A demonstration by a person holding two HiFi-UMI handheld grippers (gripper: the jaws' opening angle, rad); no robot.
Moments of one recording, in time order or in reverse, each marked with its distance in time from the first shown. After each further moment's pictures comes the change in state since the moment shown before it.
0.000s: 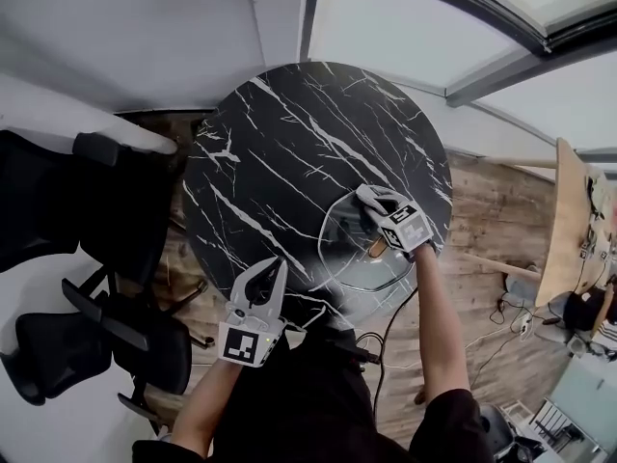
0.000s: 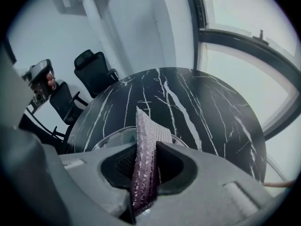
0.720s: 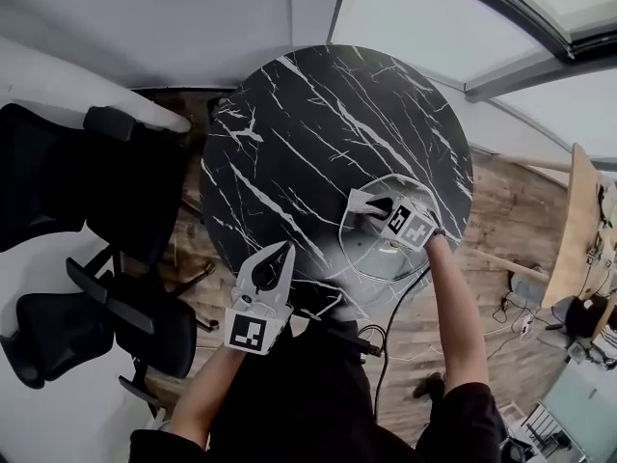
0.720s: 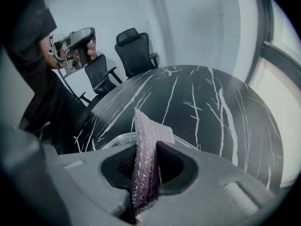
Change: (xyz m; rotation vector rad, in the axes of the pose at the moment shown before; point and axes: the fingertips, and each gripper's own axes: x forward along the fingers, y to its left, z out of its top) left arm -0.019 0.030 -0.013 0.002 0.045 0.042; right arm 0.024 0.088 0.006 -0.425 0.126 0.241
